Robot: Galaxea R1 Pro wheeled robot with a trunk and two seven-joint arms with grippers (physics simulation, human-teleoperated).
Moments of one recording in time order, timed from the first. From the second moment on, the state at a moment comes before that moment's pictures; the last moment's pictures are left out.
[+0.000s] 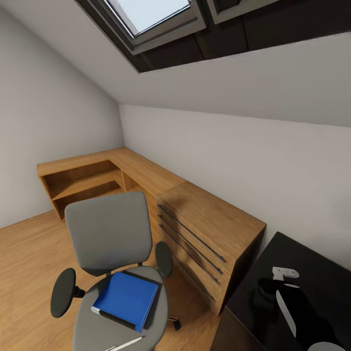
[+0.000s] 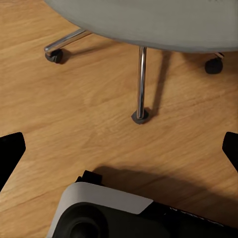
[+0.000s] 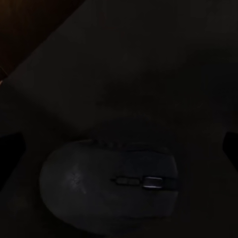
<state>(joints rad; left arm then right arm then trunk) -0.02 0.01 -0.14 -0.30 0.47 -0.43 0.01 -0.45 -0.15 -0.20 -0.83 0.03 0.46 -0.06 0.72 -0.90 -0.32</state>
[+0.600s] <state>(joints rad) -0.02 0.01 -0.14 -0.30 0.47 -0.43 0.01 -0.45 -0.15 -0.20 -0.81 0.03 0.46 -0.06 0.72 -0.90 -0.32</state>
